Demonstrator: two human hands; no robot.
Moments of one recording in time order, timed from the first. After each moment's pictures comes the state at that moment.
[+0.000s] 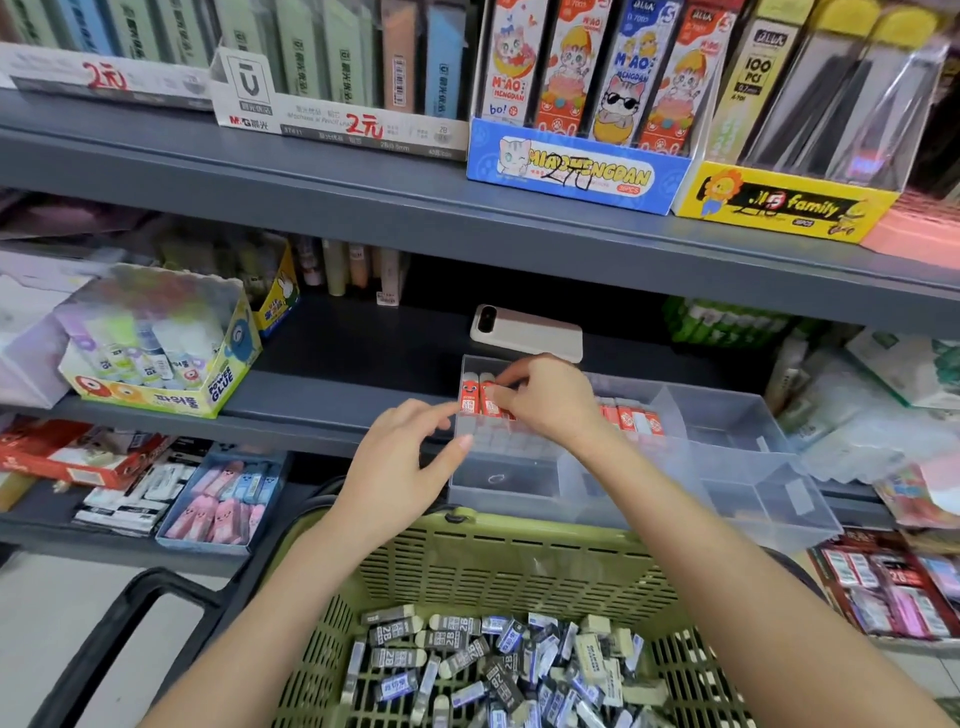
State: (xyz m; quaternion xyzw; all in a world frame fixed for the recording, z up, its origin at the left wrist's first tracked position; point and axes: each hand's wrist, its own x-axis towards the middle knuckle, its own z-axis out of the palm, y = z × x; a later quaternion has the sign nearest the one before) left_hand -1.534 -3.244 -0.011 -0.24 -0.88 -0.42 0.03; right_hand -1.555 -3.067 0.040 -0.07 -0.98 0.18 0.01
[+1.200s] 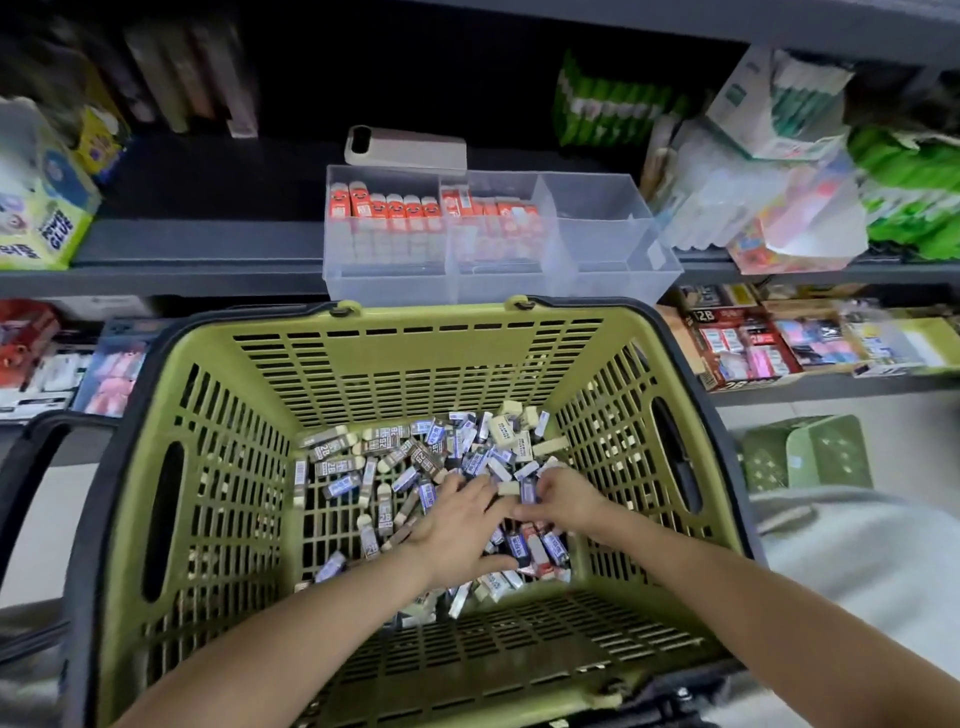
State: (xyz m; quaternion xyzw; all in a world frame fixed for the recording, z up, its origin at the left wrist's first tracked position) left_hand -1.338 -3.176 -0.189 -0.57 -0.81 -0.02 -0.15; right_hand -1.285 -3.006 -0.143 -0.30 -0.84 0.35 -0.29
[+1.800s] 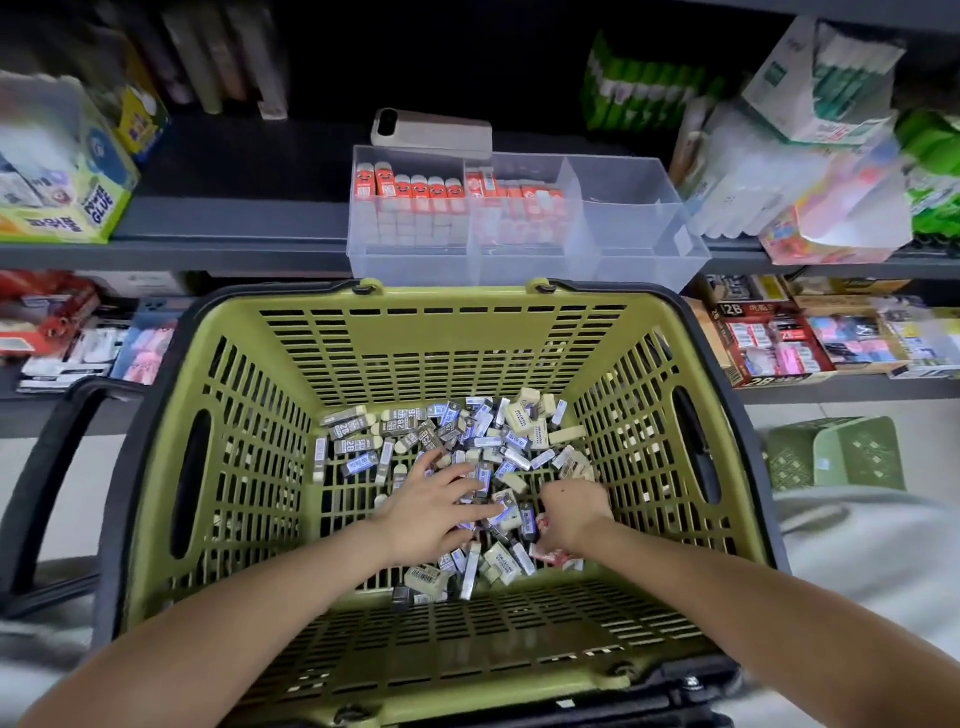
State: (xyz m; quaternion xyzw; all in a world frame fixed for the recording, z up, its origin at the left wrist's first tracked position) left_hand -1.358 -3.227 -0.175 -0.60 -0.79 -0.05 -0.12; right_hand -1.273 -3.029 -0.155 -0.11 -0.92 -0.03 -0.36
